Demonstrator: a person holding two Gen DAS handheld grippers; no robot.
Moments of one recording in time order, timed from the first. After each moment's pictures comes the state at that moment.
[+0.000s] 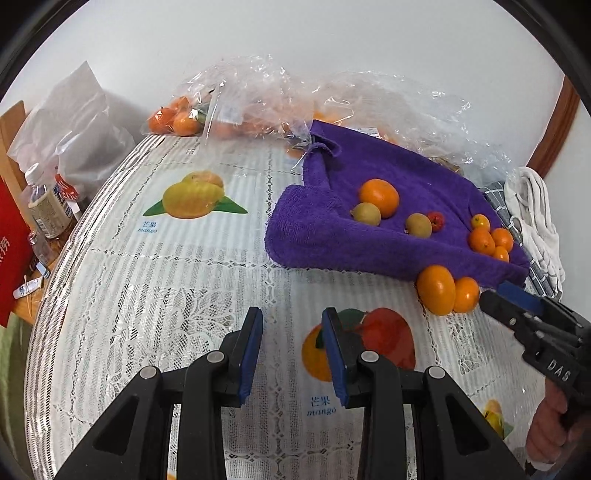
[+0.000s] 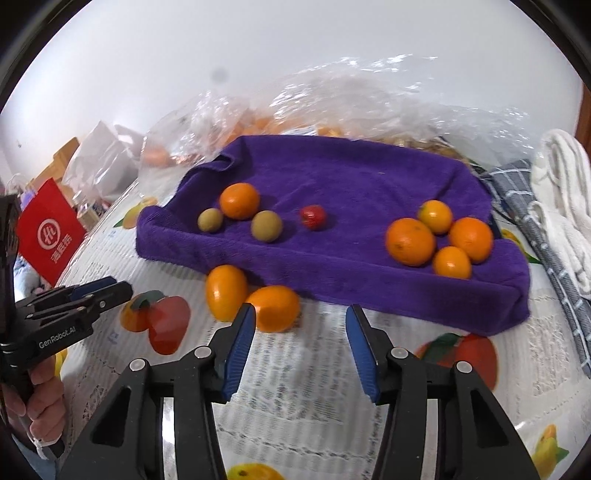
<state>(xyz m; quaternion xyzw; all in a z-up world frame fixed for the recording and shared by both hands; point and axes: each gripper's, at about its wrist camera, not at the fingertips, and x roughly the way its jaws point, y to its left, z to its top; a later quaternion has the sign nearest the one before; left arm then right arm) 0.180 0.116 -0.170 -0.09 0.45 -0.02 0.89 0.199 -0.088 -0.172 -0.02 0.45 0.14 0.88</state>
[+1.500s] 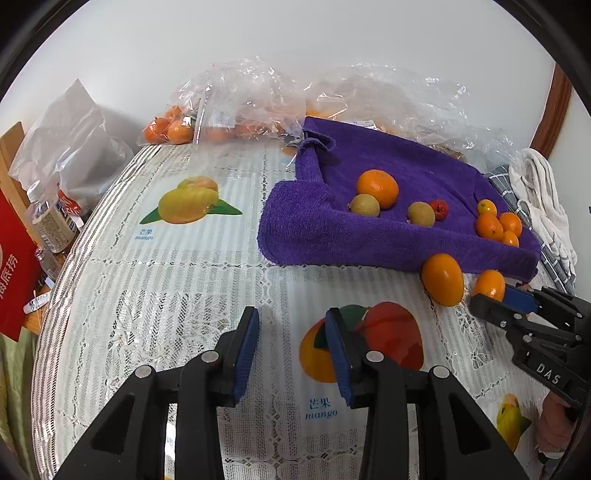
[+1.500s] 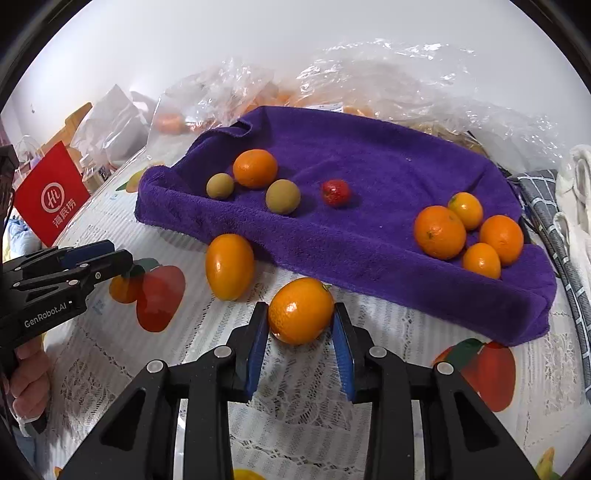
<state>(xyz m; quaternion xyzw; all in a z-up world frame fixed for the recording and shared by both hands) 0.181 0.105 -0.175 -0.04 0.45 -0.02 0.89 0.200 -0.082 -0.190 -0.06 0.47 0.16 0.87</state>
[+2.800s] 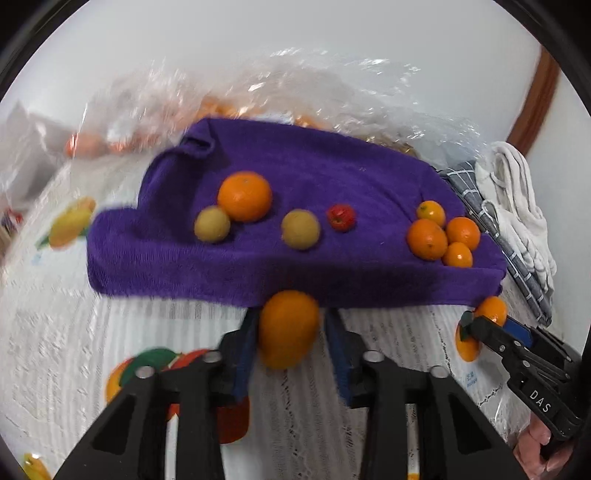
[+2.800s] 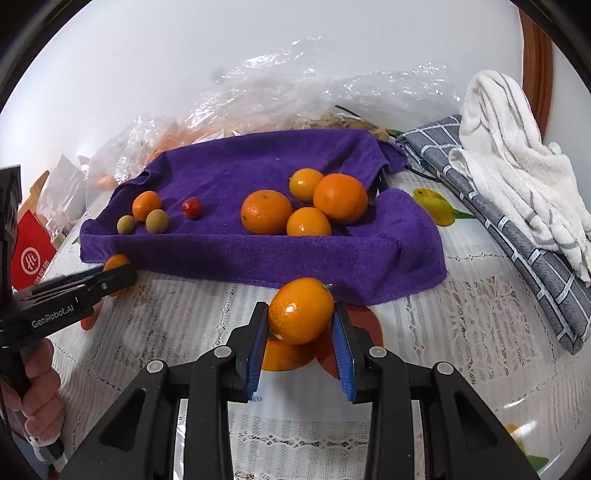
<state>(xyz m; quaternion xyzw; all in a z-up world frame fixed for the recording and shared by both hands) 0.213 0.012 -0.178 -0.08 0.45 -0.07 0.89 0.196 -0.202 -0.190 0.03 0.44 0.08 0.89</state>
